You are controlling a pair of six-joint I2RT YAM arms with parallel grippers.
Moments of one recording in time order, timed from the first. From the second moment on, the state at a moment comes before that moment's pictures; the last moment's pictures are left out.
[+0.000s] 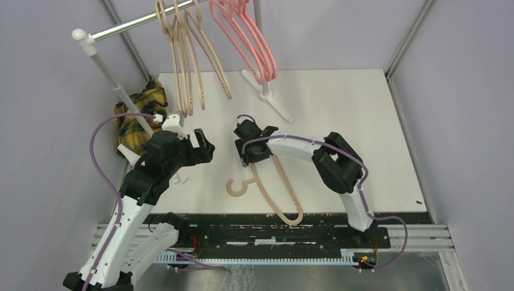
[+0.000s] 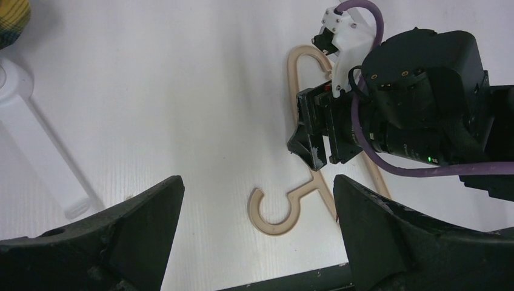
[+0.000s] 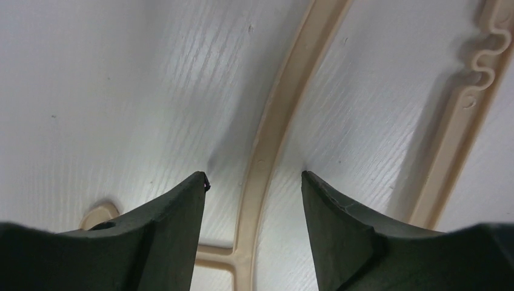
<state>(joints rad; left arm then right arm) -0.38 0.71 0.92 -0.73 -0.10 -0.40 0.89 2.11 1.55 -0.54 0.10 0.47</state>
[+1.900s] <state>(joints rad) -0.40 0.66 0.66 -0.40 0.23 -0.49 0.56 1.91 1.30 0.37 -0.30 1.39</state>
